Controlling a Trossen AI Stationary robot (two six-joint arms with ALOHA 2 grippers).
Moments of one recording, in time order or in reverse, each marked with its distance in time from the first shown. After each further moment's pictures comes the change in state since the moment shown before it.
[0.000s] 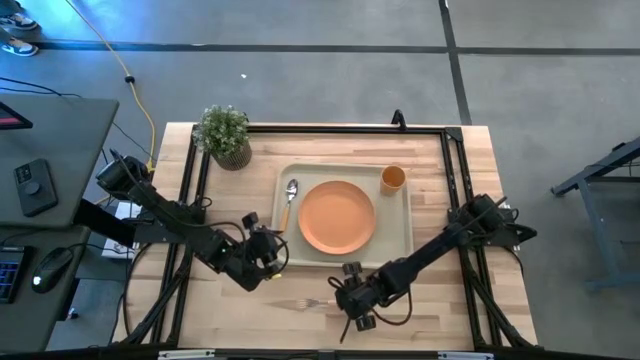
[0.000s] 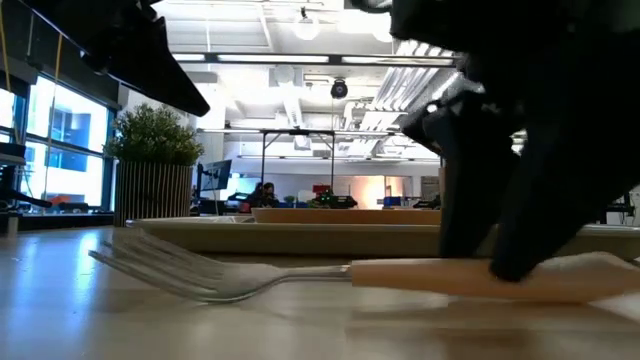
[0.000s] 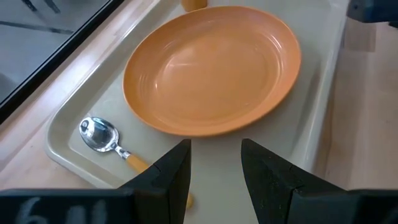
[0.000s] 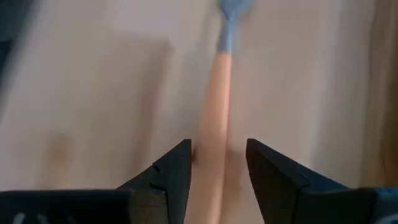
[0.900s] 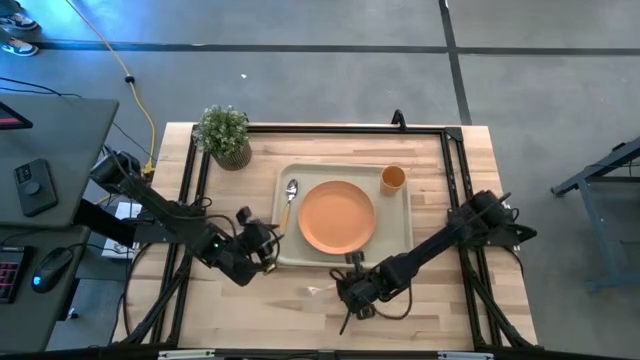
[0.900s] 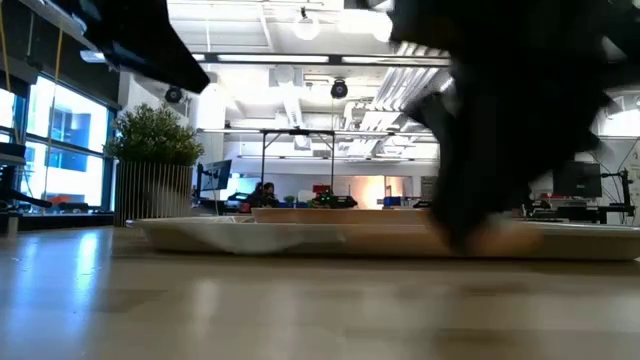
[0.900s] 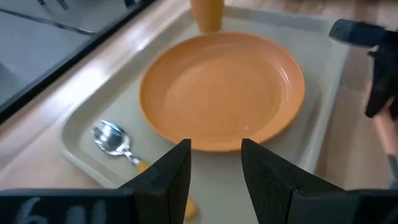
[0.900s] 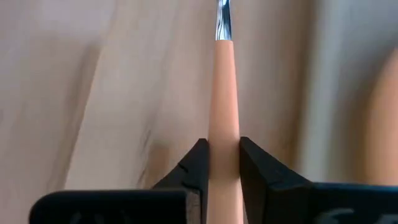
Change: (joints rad) left arm -0.002 -0.098 0.000 -0.046 -0.042 -0.078; right arm -0.017 -0.049 -0.007 -0.087 0.142 -0.053
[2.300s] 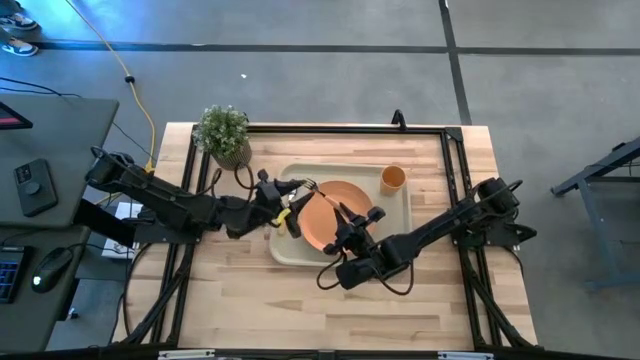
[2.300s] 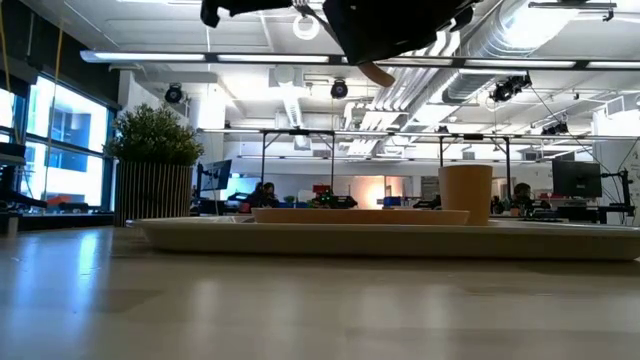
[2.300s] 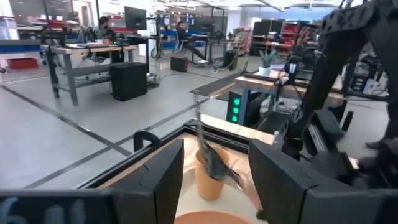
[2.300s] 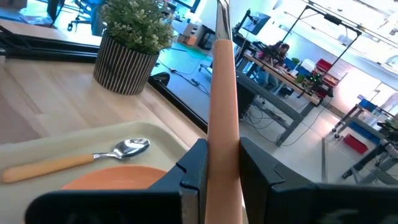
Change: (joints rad) left arm 0.307 -0.037 -0.016 0.961 0.056 0.674; right arm -0.105 -0.108 0.005 0.164 1.124 0.123
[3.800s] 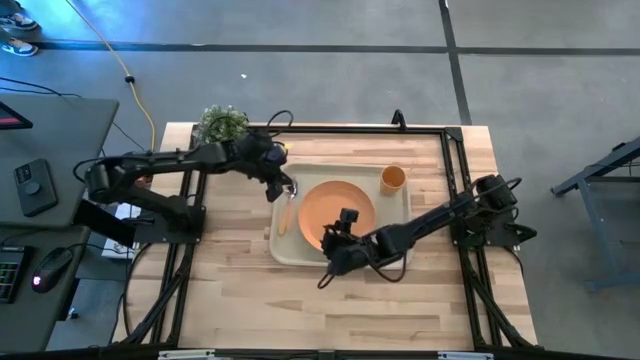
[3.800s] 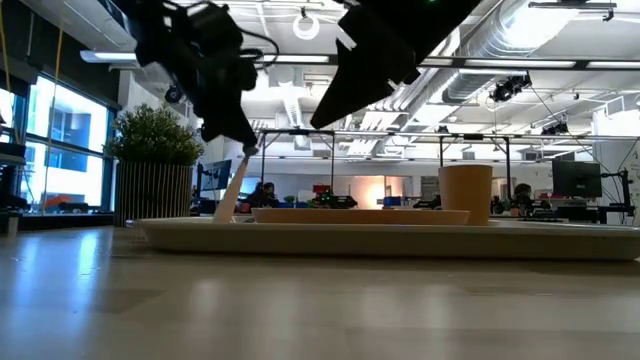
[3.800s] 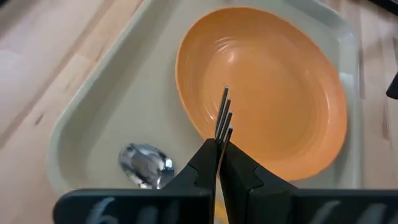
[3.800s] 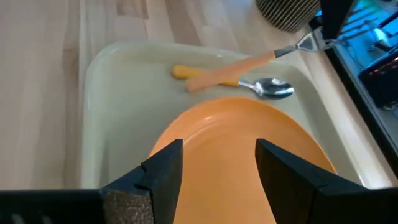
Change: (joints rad) left arm 0.738 -0.005 0.000 -0.813 1.156 0.007; right arm -0.085 -0.002 0.001 -0.023 -0.726 -0.209
